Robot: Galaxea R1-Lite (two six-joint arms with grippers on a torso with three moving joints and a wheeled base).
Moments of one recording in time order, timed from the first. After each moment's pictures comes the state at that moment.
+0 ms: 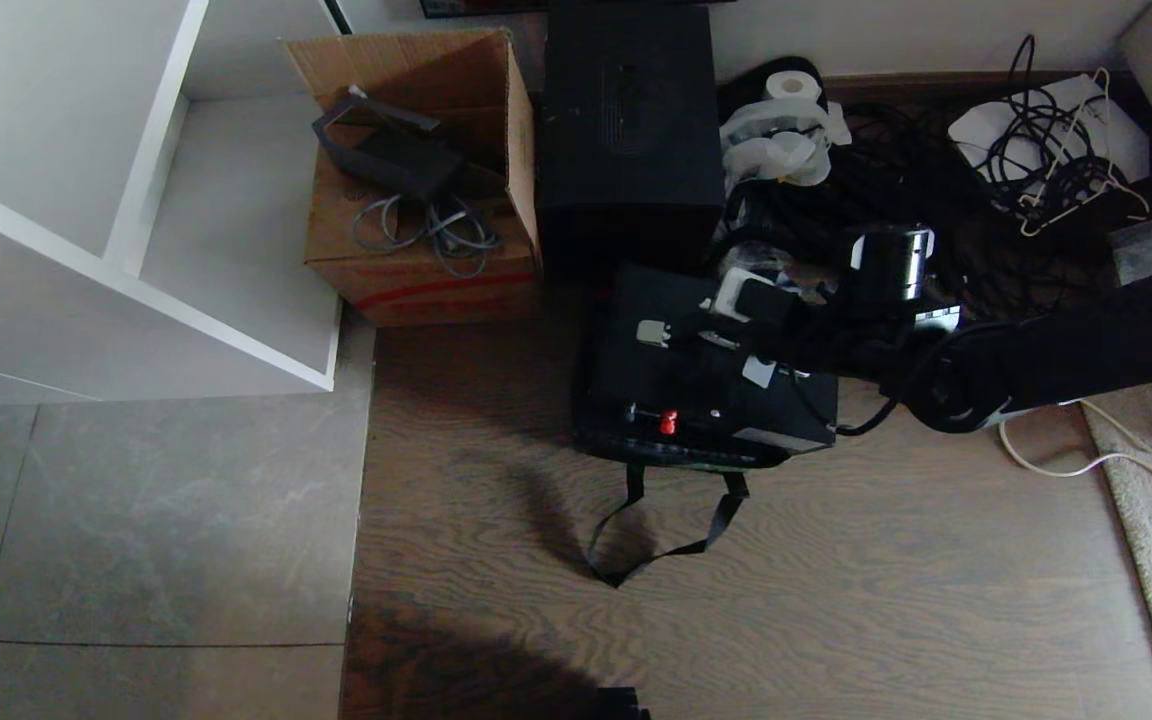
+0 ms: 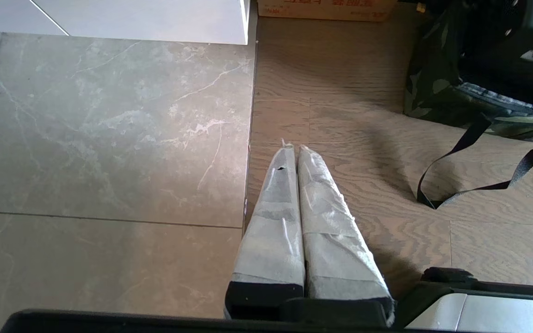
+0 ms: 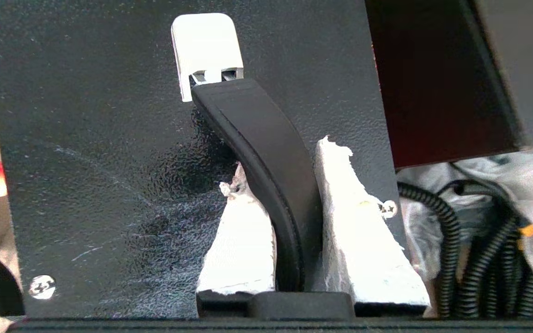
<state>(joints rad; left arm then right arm) 0.00 0.00 0.00 -0.02 0.02 -0.04 0.35 2.04 -1.32 -0.61 0.33 -0.99</state>
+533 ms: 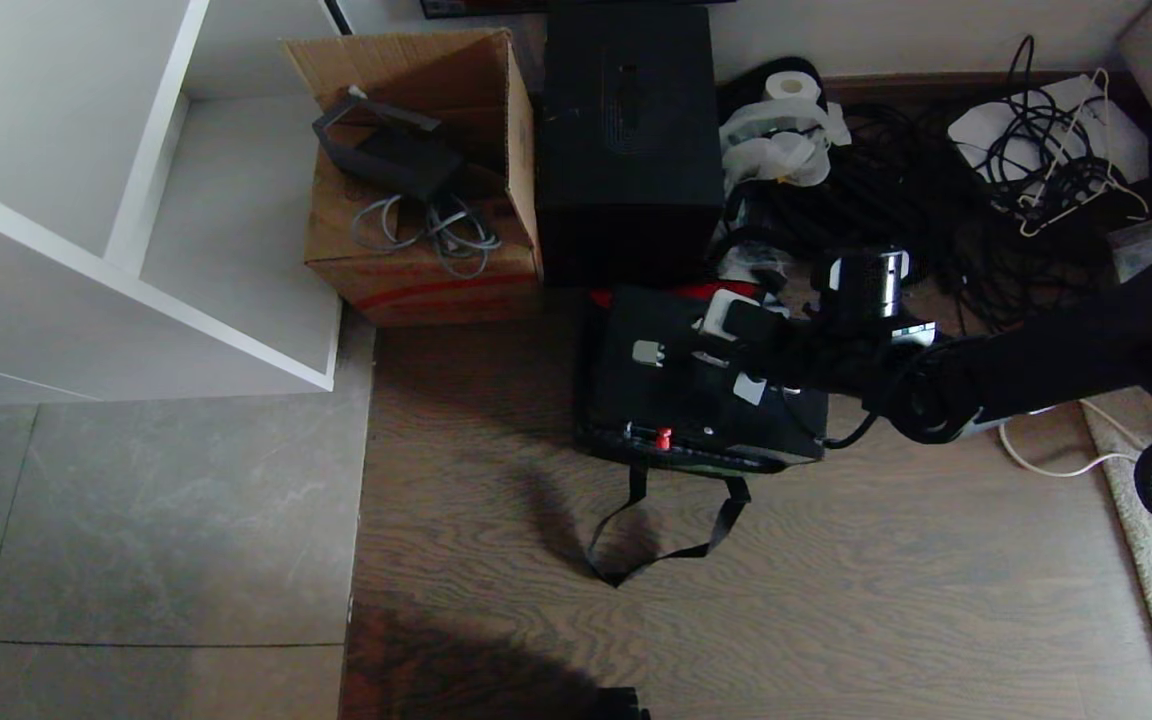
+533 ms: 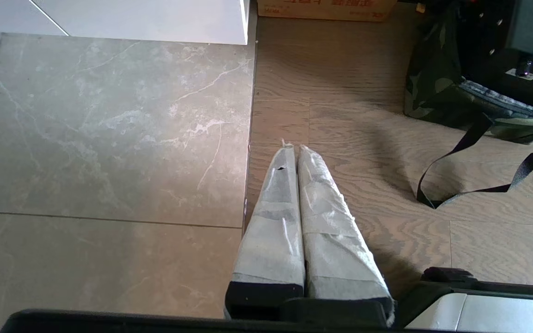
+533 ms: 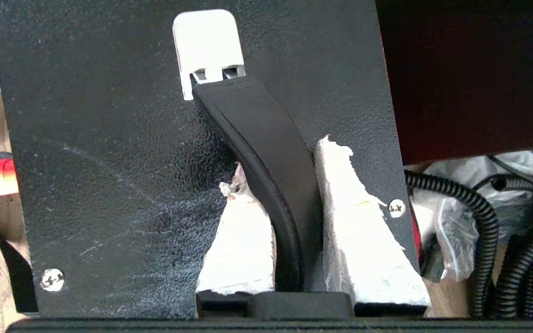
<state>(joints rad) 0.00 0.00 0.00 -0.02 0.02 -0.04 0.35 2.10 -1.33 -0.60 0.33 -0.98</state>
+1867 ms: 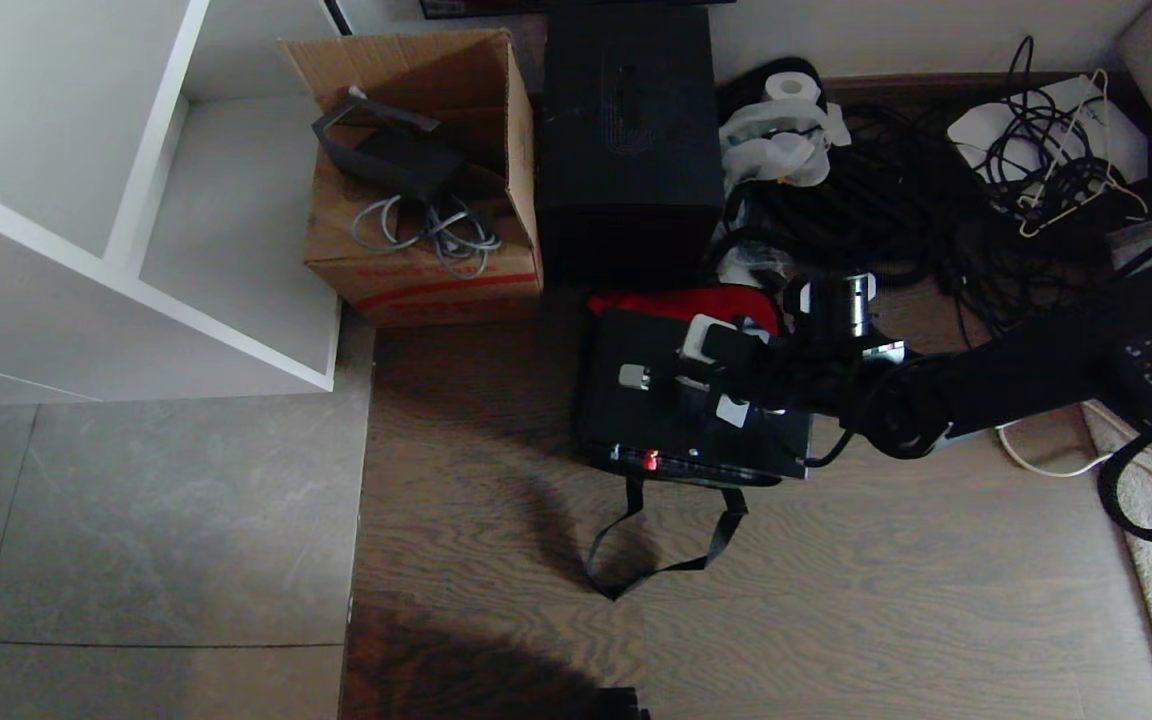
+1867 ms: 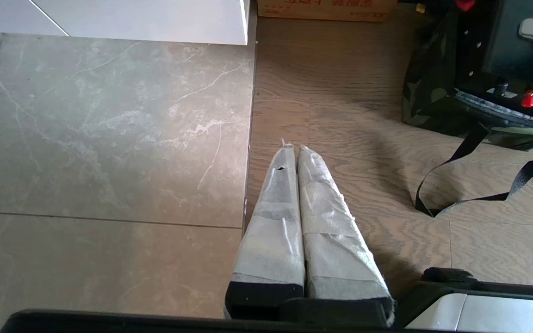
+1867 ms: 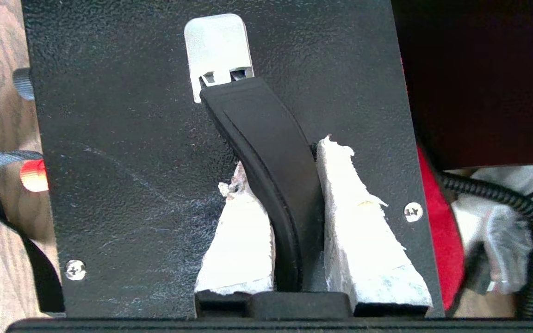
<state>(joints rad) 0.00 0.00 0.00 -0.02 0.02 -0.04 0.39 2.15 -1.33 -0.58 0.32 -0.97</state>
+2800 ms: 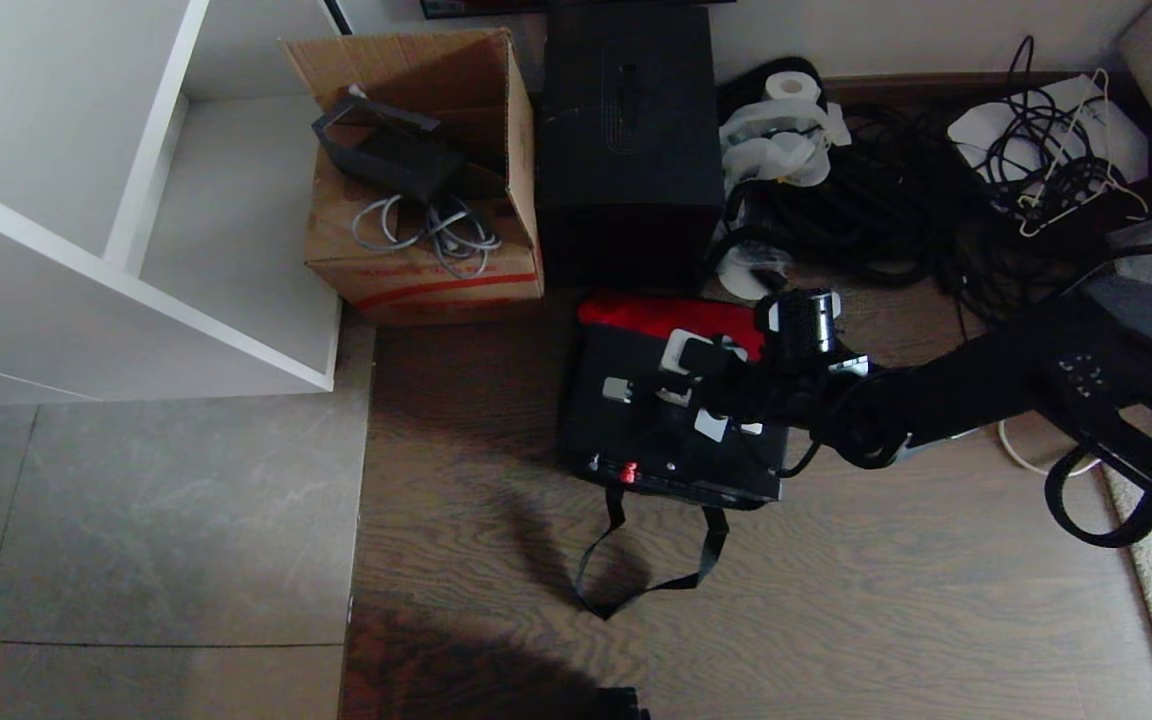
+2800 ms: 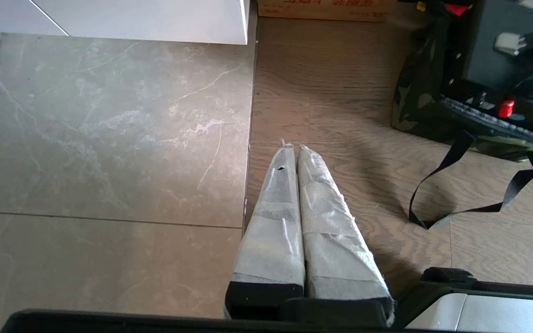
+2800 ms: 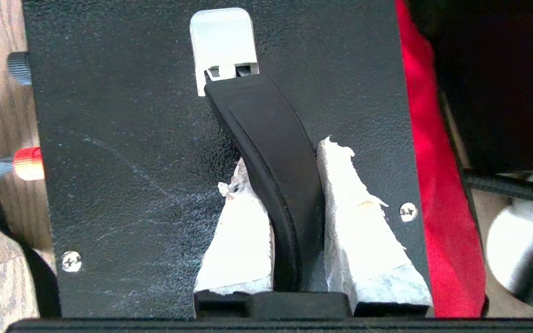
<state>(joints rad) 0.00 0.00 0.00 -0.02 0.02 -0.04 0.42 2.22 -1.38 -0.57 0.30 -0.91</state>
